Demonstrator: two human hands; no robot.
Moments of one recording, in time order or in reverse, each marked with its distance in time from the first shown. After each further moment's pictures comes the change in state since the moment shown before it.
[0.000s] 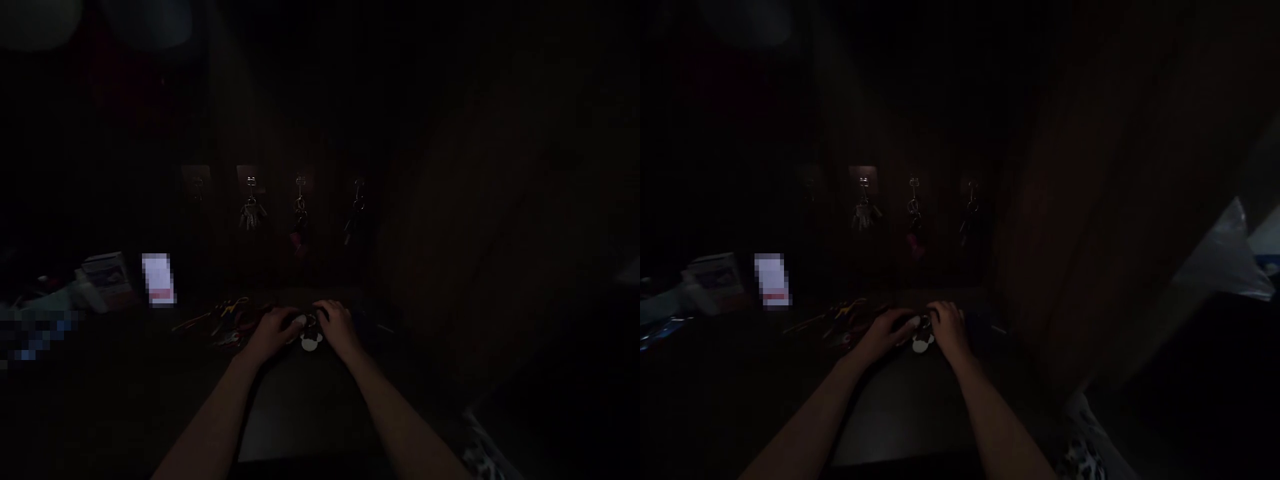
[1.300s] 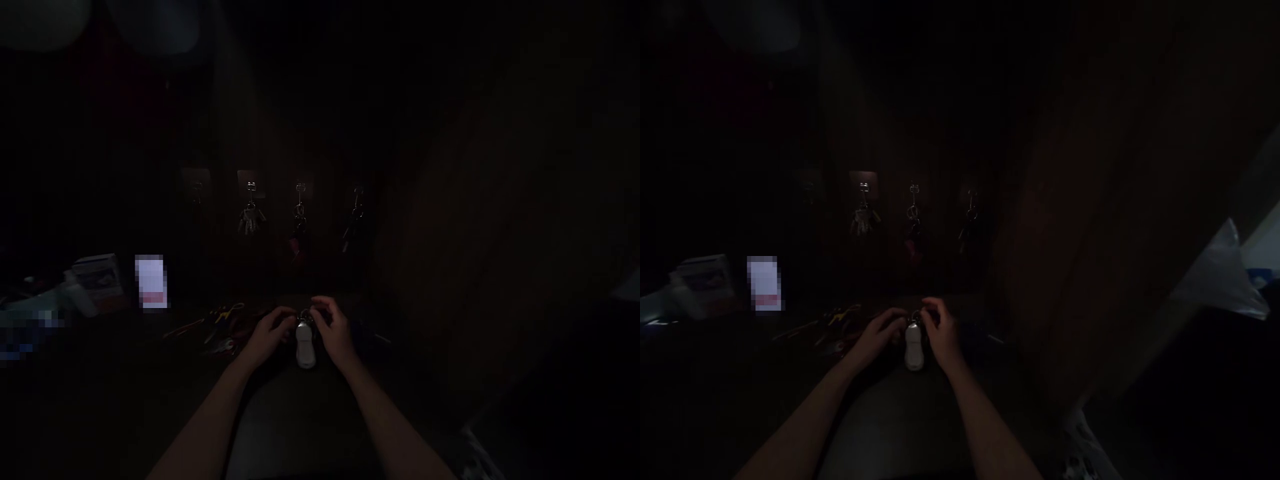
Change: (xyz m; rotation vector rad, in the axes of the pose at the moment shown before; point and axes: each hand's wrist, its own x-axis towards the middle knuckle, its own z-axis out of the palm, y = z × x) left_hand 0.005 0.004 0.002 -0.375 -0.056 -0.219; right_hand 0.002 -0.011 0.001 0.646 0.237 -0.011
